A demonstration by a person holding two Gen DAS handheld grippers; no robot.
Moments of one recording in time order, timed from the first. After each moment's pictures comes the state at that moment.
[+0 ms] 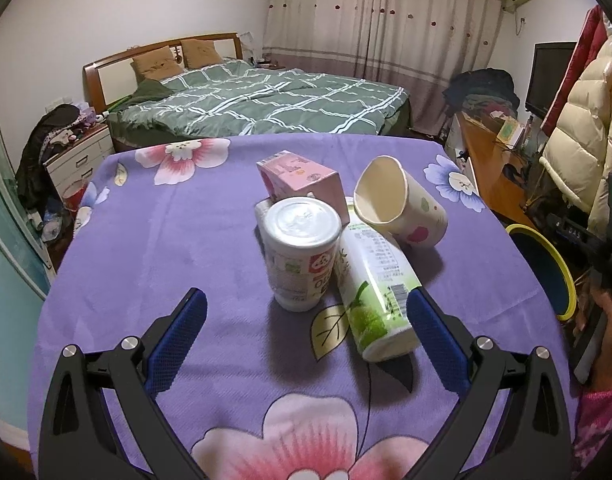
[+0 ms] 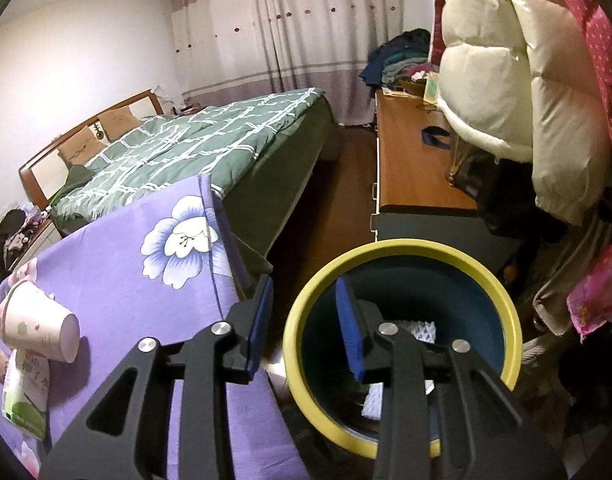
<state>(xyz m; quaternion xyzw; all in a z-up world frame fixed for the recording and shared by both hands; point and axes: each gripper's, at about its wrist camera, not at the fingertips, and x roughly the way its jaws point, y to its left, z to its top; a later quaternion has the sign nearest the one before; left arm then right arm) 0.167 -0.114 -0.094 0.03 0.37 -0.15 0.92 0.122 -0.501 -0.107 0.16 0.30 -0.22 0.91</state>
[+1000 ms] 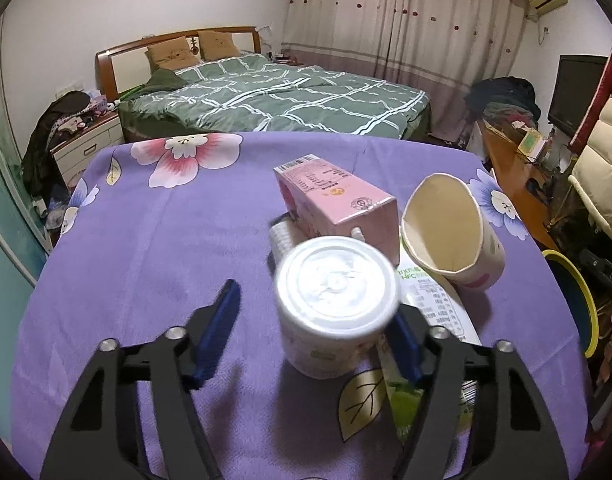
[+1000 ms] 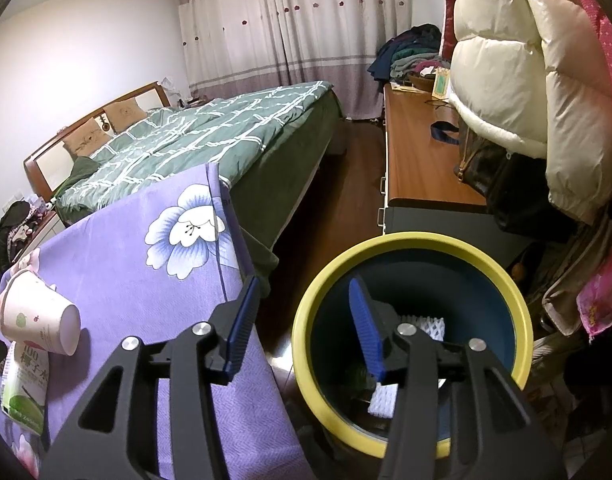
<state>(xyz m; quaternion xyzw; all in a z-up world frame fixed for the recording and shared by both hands) 0.240 -0.113 -0.126 0.01 0.38 -0.12 0.92 0.127 -0.500 -0.115 0.16 0.31 -0.21 0.91</state>
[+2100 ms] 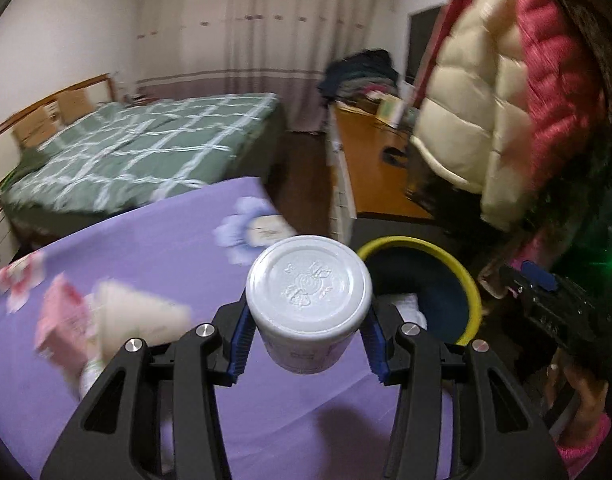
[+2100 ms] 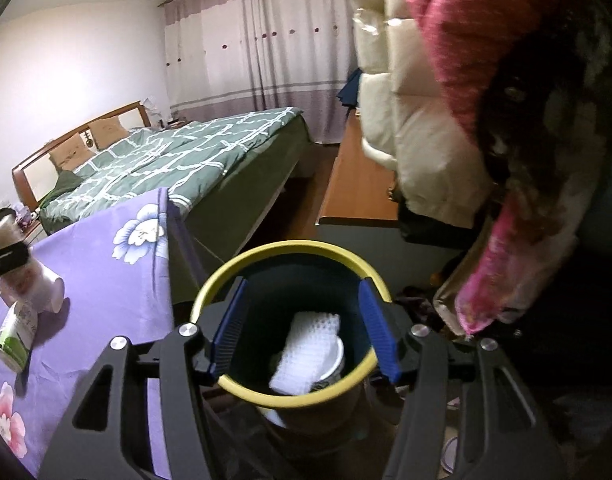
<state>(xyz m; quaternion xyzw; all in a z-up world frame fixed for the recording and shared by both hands) 0.156 -0.342 -0.039 0.10 0.33 -0.37 0.86 -0.003 -0.553 -0.083 0.13 0.28 -0.25 0.92</state>
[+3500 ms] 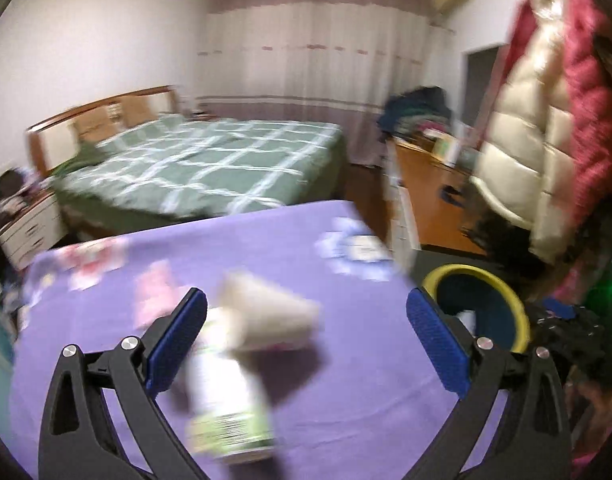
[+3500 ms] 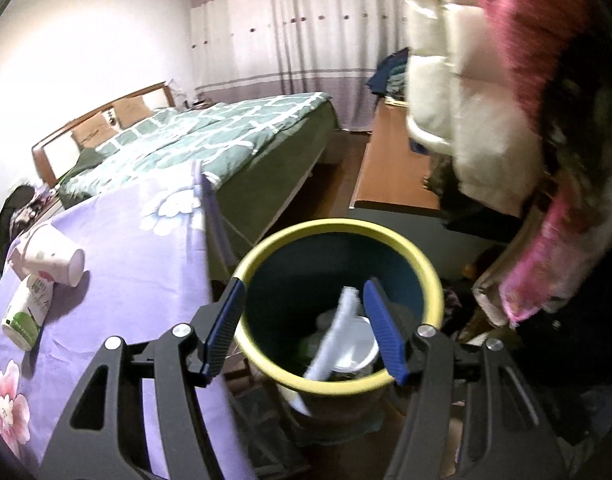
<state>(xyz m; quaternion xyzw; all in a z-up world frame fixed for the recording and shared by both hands) 0.173 -0.205 -0.028 0.05 0.28 -0.25 0.93 0.032 -0.514 -0.100 0.12 0.31 -0.20 0.92</state>
